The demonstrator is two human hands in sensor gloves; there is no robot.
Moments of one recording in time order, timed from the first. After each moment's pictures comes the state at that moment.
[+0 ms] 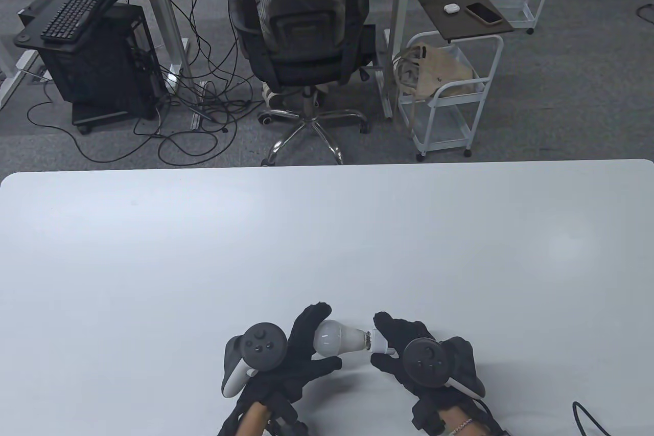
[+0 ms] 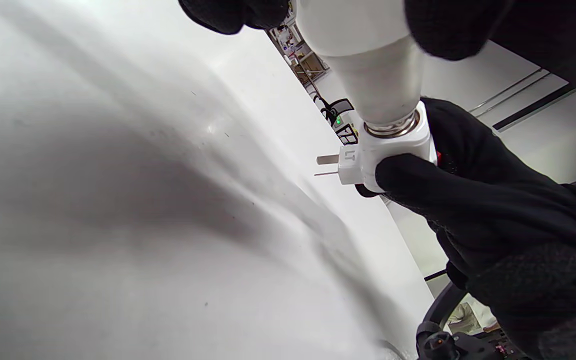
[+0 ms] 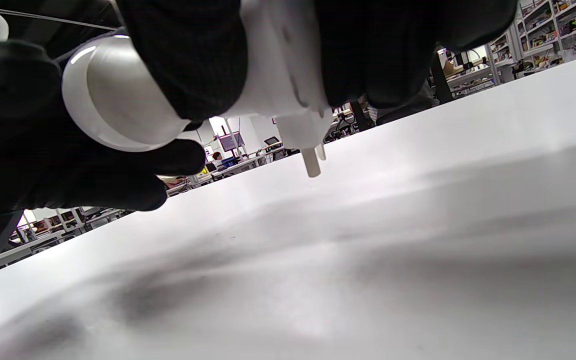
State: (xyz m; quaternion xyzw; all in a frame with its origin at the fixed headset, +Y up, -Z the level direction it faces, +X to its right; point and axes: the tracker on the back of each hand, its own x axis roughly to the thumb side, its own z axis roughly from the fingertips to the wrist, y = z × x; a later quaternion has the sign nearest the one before) left_hand -0.131 -0.757 -0.281 -0.18 -0.20 0.43 0.86; right_hand 0.125 -0.731 -0.265 0.19 -0.02 0.96 0.21
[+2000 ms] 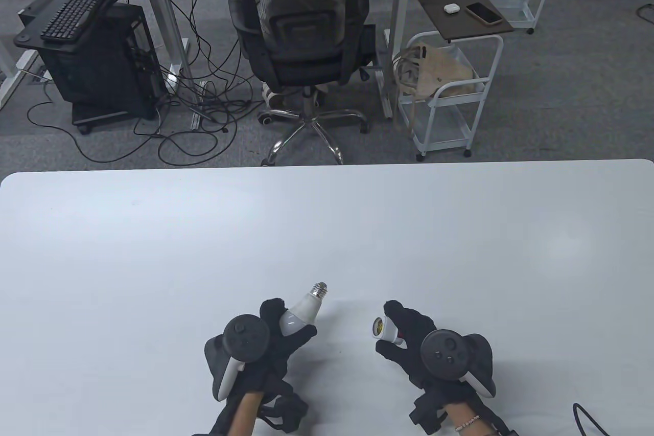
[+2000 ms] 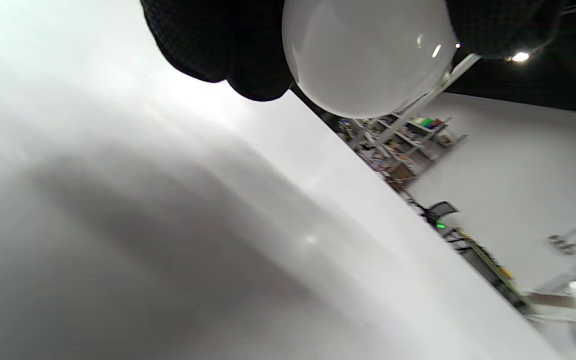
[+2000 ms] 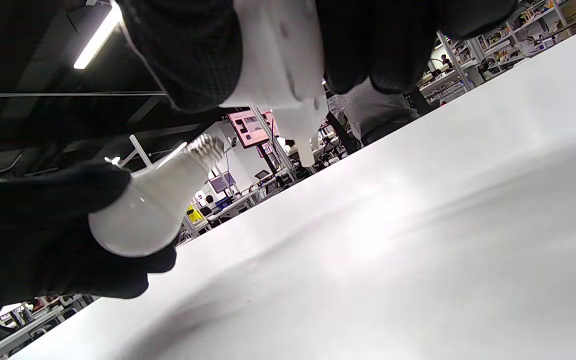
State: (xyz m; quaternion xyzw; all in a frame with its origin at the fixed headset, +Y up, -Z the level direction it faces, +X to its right) left_hand -0.168 -0.745 -0.300 -0.06 0.03 0.34 0.94; right_hand 0.146 -0.724 -0.270 0.15 -0.05 0.94 0.31
